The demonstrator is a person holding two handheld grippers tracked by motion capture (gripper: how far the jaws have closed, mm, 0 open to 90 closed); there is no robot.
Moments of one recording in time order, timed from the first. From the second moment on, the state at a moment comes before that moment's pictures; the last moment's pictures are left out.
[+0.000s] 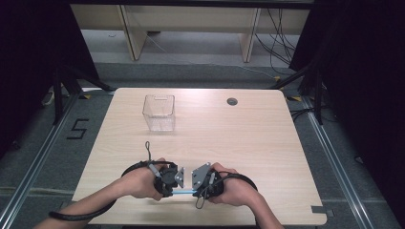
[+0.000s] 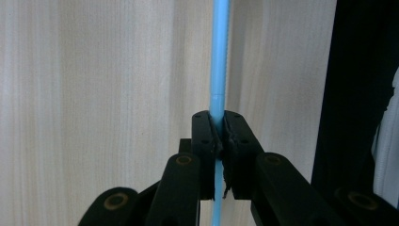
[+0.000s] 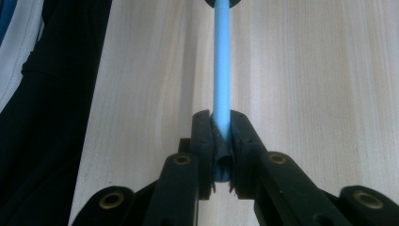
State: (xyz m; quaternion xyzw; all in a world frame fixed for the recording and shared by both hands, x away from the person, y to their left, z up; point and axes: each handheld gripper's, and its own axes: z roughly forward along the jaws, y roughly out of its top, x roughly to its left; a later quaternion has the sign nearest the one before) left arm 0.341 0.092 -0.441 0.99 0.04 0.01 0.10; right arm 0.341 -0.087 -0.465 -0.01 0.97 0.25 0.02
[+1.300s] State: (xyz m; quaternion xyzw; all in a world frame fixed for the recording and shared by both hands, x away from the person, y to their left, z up) left arm 0.350 0.193 -0.463 0.80 0.33 0.10 0.49; right arm 0.345 -0.134 -0.485 0.18 0.84 0.47 0.20
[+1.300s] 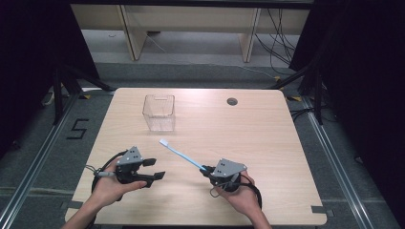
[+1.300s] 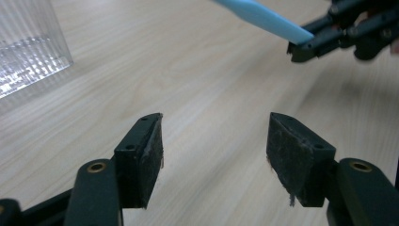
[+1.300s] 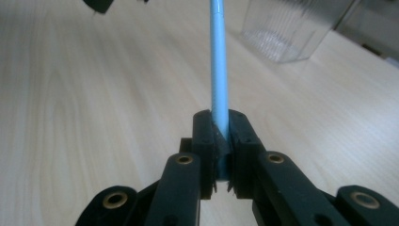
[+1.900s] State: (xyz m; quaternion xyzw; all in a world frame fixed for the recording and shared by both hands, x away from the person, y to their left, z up) left arm 0.367 0.165 -0.443 0.71 0.36 0.08 0.60; right arm 0.346 -0.125 -0.482 0.22 0.78 0.55 0.21
